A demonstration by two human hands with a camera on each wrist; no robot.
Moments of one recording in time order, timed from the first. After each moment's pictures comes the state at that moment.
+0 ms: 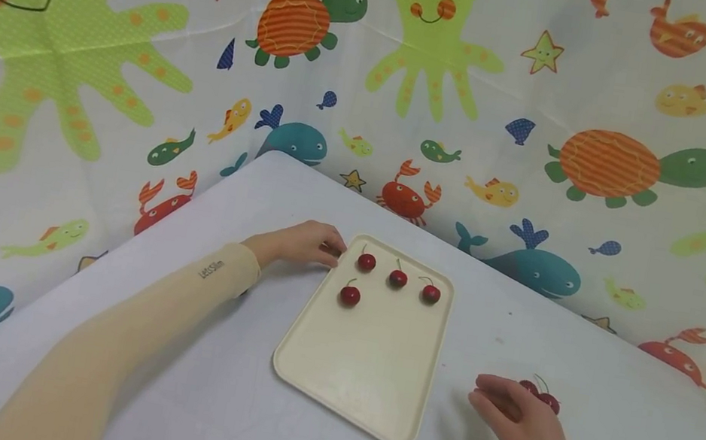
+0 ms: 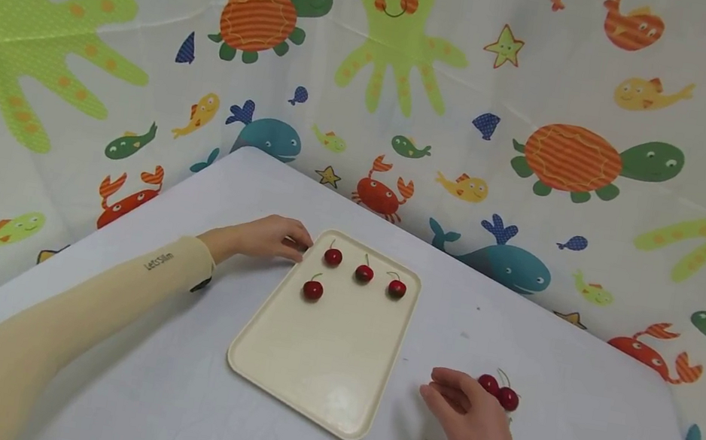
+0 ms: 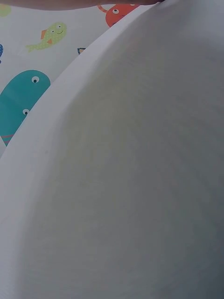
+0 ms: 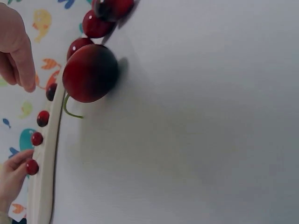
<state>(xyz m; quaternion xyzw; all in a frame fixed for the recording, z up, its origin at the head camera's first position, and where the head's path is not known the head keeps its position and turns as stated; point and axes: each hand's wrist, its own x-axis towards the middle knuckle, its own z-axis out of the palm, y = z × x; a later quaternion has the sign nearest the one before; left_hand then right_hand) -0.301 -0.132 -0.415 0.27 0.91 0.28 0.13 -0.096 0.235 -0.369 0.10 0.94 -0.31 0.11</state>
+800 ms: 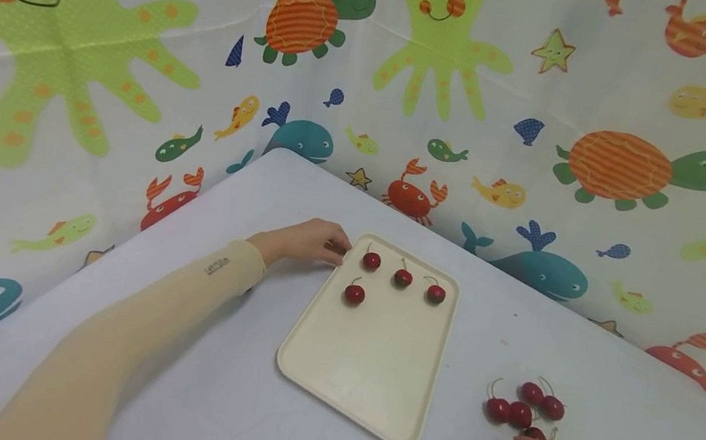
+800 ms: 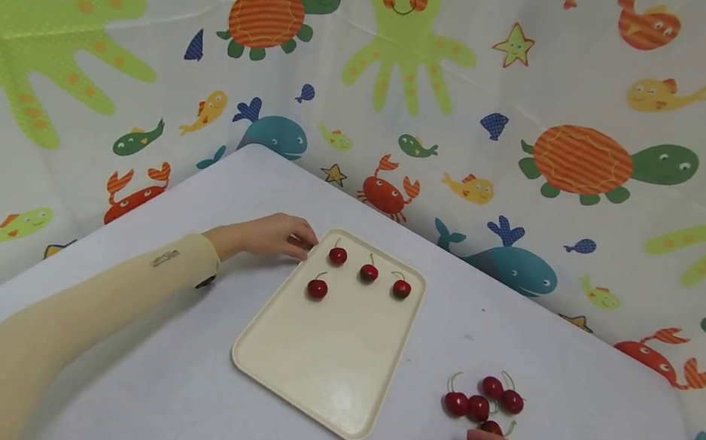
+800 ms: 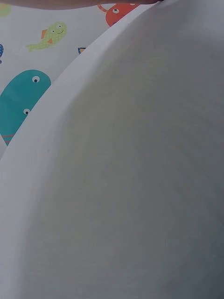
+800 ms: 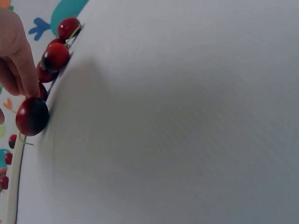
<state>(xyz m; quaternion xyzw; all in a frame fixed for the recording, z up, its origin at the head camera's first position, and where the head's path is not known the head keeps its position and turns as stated) -0.303 -0.133 -0.418 0.27 0.91 0.29 0.13 -0.066 0.287 -0.400 0.16 0.93 -0.26 0.19</state>
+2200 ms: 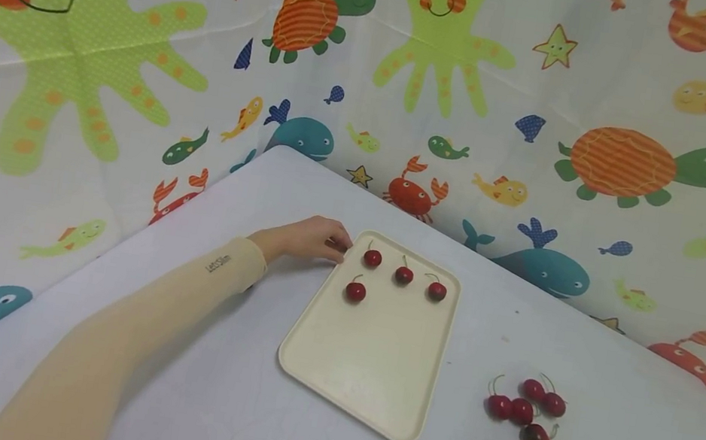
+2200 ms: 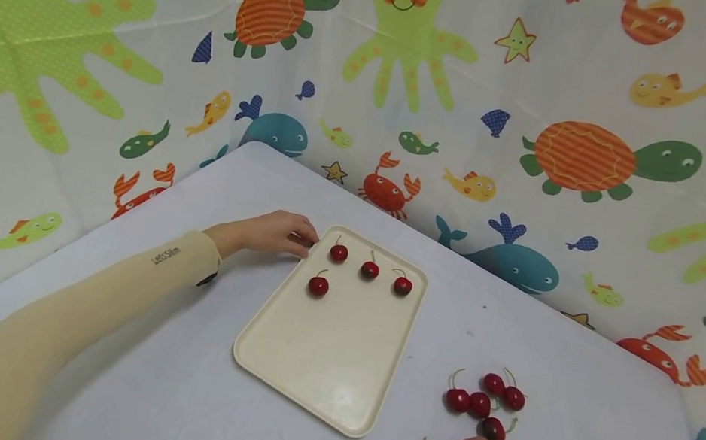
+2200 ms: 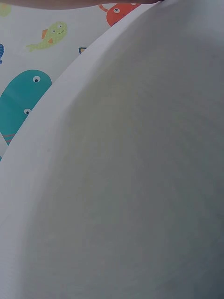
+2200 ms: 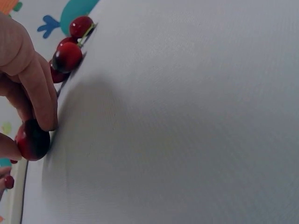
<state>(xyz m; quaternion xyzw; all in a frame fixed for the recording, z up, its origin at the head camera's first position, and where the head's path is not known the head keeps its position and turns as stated) -0.303 -0.132 -0.414 0.27 0.91 0.29 0.13 -0.067 0.281 -0.401 0.12 0.94 -0.20 0.26</state>
